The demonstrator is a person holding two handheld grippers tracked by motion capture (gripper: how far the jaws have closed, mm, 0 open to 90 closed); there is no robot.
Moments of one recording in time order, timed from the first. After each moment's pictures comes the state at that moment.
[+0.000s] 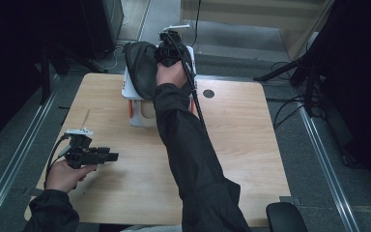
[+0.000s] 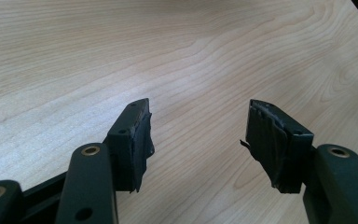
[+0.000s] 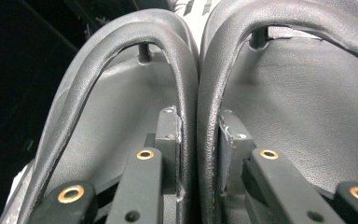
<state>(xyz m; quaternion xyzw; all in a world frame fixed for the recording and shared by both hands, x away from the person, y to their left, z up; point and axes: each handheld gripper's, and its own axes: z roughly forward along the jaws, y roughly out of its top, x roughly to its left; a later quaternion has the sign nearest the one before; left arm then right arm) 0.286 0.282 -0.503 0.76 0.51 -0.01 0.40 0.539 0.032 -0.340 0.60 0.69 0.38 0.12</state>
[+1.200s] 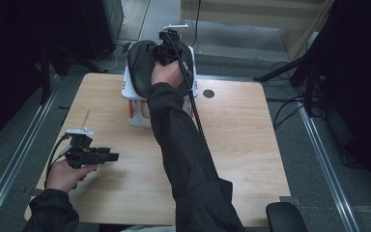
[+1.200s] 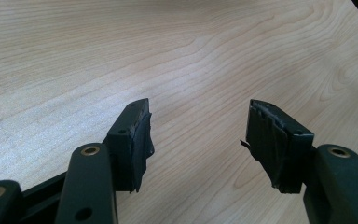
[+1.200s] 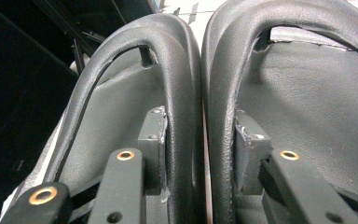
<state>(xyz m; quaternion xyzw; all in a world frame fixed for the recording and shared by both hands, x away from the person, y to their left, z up) 0.288 0.283 -0.503 0.76 0.51 -0.02 0.40 0.541 0.038 -0.340 0.63 0.66 0.38 0.14</state>
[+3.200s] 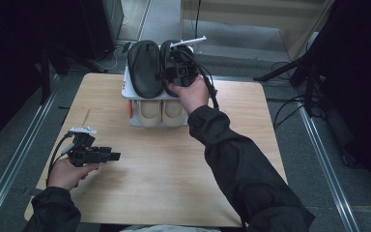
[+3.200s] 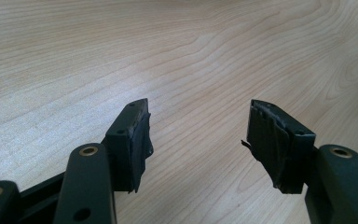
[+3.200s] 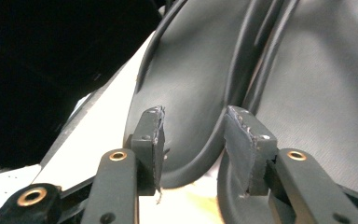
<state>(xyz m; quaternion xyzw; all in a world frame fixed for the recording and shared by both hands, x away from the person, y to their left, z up) 0.294 0.279 -0.504 0.77 0.51 -0.02 0.38 0.457 -0.021 -0.324 0.46 0.78 0.42 0.03</state>
